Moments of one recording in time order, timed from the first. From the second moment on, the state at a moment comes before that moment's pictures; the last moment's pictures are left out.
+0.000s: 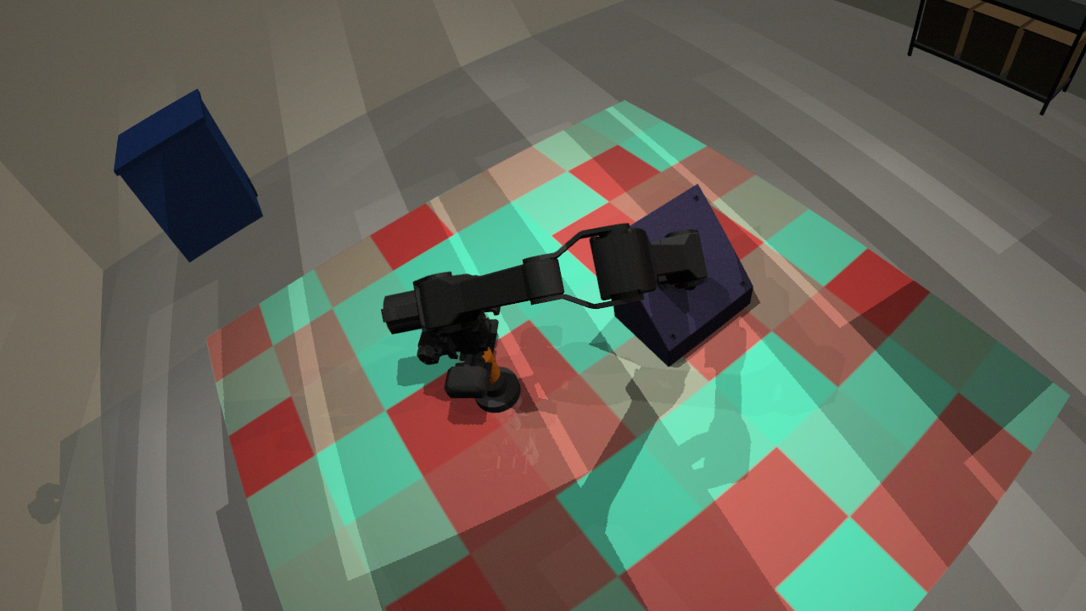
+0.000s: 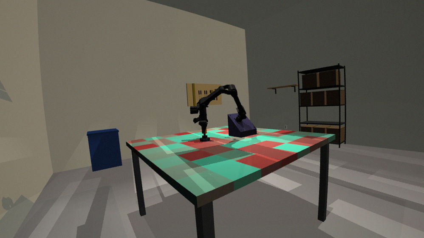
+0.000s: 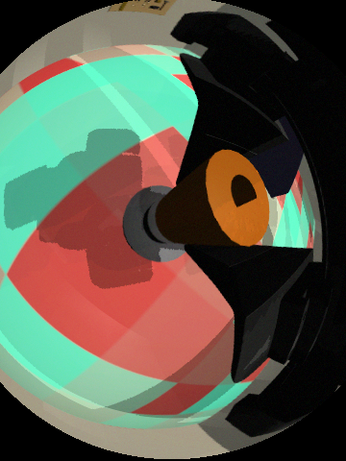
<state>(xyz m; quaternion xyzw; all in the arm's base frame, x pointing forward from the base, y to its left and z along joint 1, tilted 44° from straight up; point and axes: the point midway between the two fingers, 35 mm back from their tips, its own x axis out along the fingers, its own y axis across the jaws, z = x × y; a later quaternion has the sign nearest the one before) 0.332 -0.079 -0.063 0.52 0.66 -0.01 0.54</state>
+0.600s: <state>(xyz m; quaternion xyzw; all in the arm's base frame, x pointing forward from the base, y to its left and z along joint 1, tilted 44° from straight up) 0.329 -0.077 -0.063 0.52 0.66 -0.01 0.53</state>
